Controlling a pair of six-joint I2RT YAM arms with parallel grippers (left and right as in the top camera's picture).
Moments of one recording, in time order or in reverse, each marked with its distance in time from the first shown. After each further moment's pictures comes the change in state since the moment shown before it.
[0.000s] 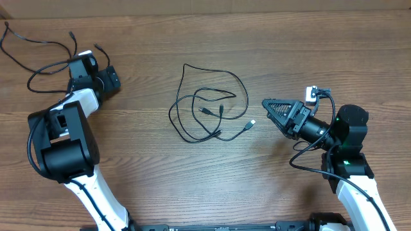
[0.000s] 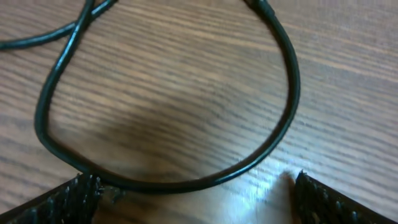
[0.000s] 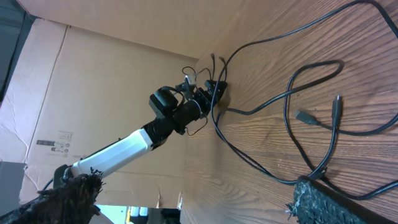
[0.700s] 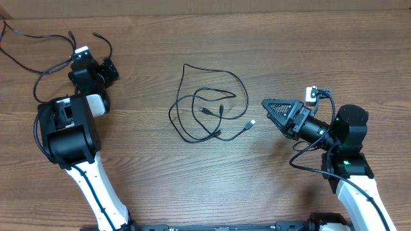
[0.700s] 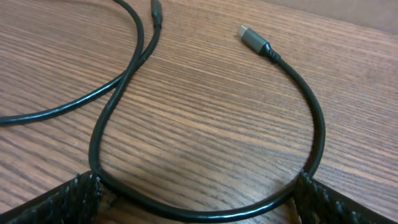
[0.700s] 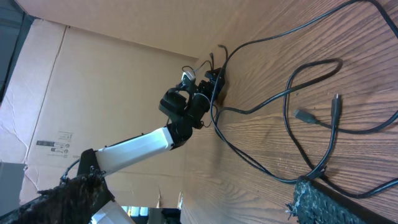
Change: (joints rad) left arm 0.000 0.156 -0.015 0.494 -0.017 -0.042; right arm 0.000 0.000 0.000 -0.007 0.000 0.000
